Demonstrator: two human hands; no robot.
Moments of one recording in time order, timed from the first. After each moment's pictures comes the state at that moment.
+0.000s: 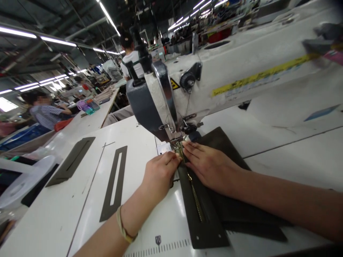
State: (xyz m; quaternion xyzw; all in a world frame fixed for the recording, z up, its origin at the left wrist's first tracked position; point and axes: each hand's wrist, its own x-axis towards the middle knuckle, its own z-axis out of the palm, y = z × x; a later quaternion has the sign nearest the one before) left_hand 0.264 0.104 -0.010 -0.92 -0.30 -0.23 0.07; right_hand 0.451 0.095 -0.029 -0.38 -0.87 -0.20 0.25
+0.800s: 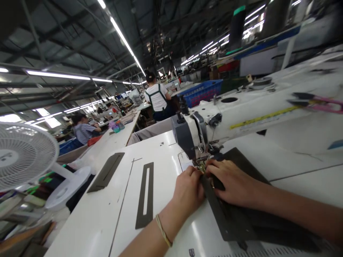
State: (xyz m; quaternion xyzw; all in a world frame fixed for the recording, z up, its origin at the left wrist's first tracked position) left_hand 0.267 0.095 -0.010 -0.87 -0.44 -0.21 -0.06; right_hand 0.441 0.094 -0.007 -0.47 -0.85 0.09 0.21
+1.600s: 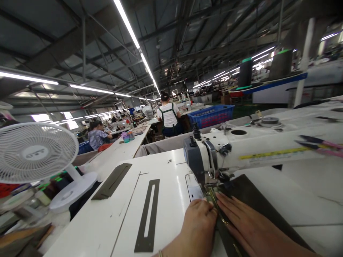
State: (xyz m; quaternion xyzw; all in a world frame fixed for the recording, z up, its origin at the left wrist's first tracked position) left_hand 0.270 0.092 -0.039 -0.88 -0.33 -0.30 0.12; right_hand 0.459 0.086 -0.040 -0.27 -0.86 -0.31 0.31
